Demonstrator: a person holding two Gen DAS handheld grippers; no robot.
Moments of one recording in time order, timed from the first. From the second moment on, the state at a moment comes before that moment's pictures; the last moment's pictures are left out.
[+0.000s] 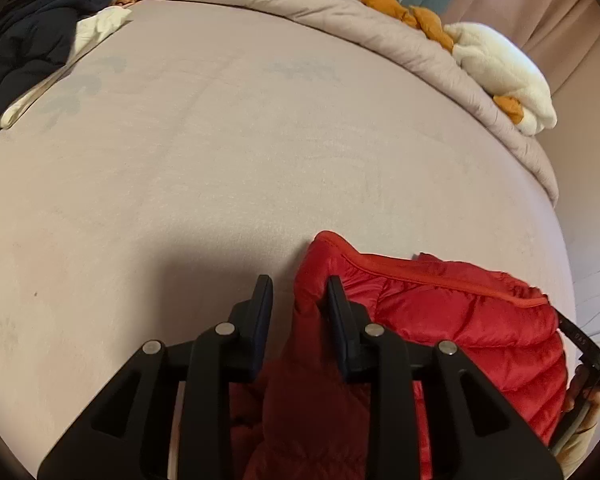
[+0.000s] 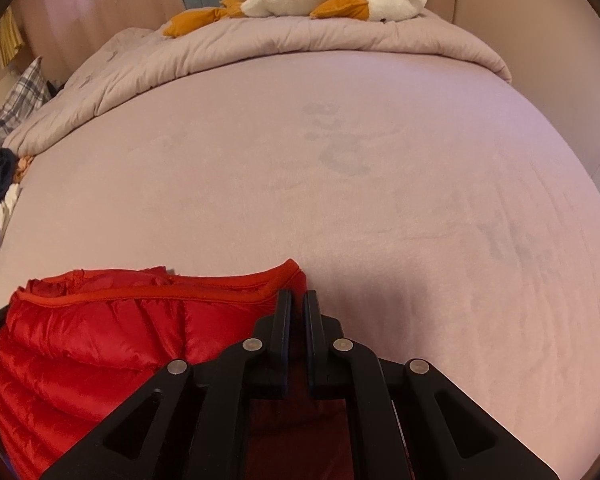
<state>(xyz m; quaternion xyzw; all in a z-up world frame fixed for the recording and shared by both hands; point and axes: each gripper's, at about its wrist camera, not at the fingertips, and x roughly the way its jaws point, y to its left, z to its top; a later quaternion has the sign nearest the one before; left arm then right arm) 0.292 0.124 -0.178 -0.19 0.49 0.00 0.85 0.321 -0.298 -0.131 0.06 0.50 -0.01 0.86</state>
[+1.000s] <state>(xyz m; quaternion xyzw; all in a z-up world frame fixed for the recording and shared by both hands) 0.092 0.094 -0.071 -0.14 0.38 -0.01 0.92 0.158 -0.287 -0.002 0.06 0.31 0.06 0.95</state>
